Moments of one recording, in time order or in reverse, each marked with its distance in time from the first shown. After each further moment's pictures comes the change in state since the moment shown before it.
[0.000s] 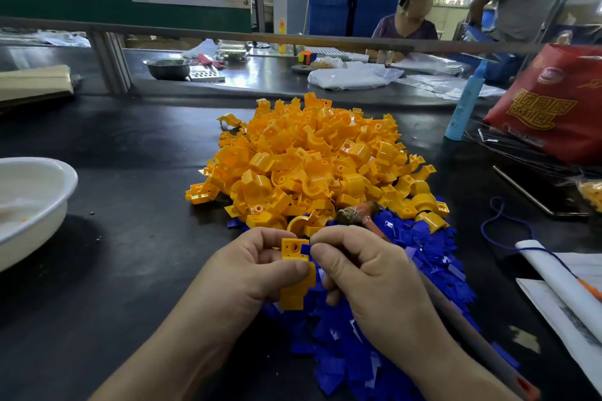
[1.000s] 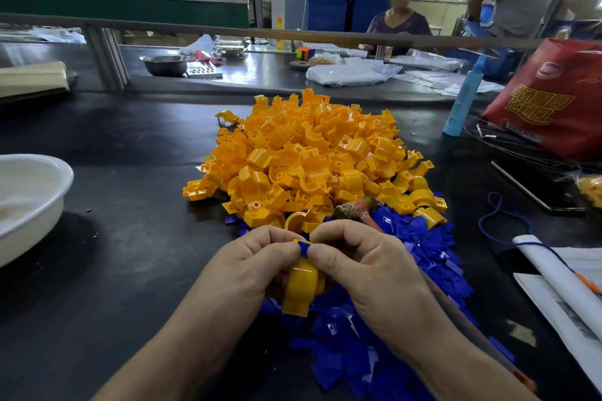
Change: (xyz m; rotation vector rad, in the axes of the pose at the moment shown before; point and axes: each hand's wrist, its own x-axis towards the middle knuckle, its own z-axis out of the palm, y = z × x) left_hand -0.003 -0.001 0.005 0.039 -0.024 0.096; right_hand 0.005 0.011 -0.003 0.137 -0.068 0.057
